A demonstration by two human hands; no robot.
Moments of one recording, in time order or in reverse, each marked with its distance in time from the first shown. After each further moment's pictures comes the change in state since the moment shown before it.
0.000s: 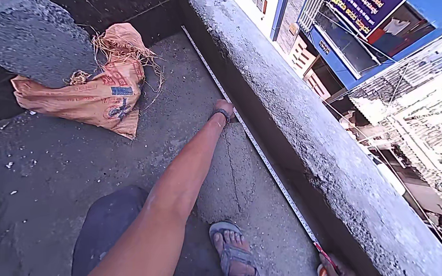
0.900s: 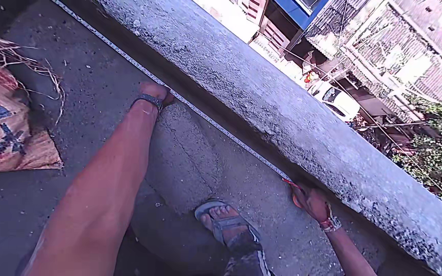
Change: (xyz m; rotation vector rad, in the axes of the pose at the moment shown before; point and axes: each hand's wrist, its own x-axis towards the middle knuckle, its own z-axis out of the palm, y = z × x) left_hand 0.010 -0.003 0.010 0.587 0.099 0.032; right_hand 0.003 -0.043 0.002 -0.135 0.210 -0.049
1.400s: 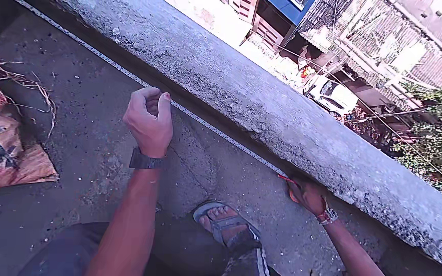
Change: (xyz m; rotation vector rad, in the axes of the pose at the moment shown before) left_hand -0.132 -0.037 0.017 -0.343 0.527 0.867; right_hand 0.005 0.008 0.002 0.039 -0.115 0.038
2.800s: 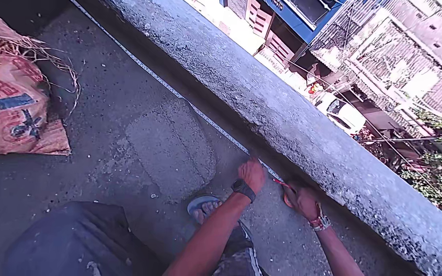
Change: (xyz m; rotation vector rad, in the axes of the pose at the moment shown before) left_hand -0.182 0.131 0.117 0.295 -1.202 -0.409; right_hand -0.004 0.003 -0.001 -0.038 -0.013 -0.064
